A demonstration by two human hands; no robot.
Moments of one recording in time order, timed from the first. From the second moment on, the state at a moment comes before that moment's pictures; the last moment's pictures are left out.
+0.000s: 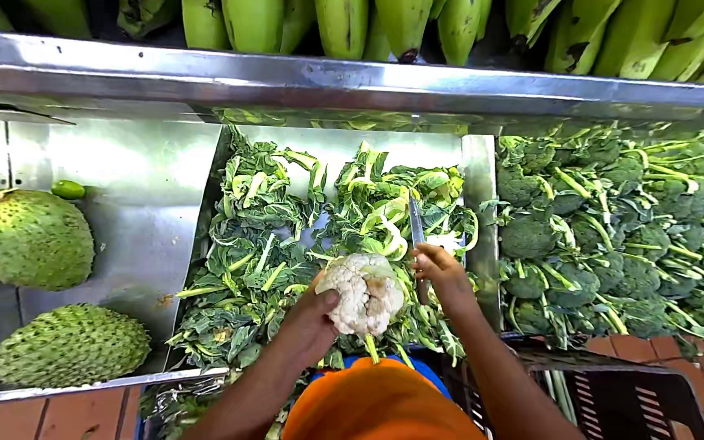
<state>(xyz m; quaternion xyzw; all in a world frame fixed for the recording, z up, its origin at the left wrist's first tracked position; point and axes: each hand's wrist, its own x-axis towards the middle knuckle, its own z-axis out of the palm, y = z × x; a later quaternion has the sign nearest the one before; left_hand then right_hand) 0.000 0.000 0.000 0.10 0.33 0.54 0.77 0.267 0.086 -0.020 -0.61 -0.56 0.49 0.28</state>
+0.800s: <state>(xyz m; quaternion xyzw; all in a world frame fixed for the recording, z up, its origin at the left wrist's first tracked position) -0.029 0.007 -0.023 -0.02 0.15 0.56 0.81 0.328 0.113 -0.111 -0.75 -0.48 0.42 0.14</state>
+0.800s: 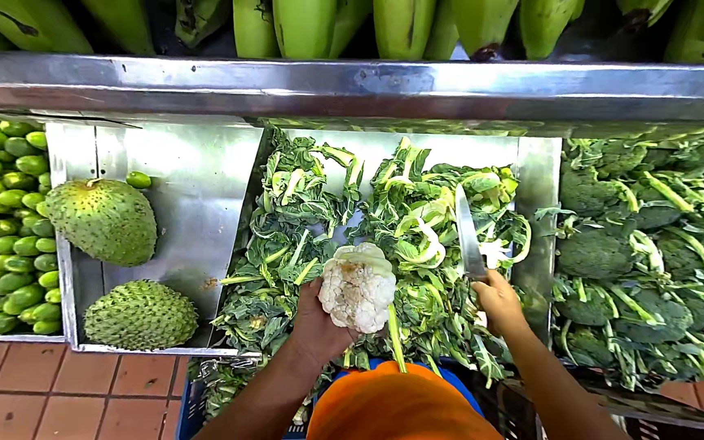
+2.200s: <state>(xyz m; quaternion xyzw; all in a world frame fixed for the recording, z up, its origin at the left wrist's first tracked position) -0.036 0.018 -0.036 0.11 0.39 0.58 0.71 0.316 -0.011 0.086 -0.57 -0.68 0.46 -0.02</state>
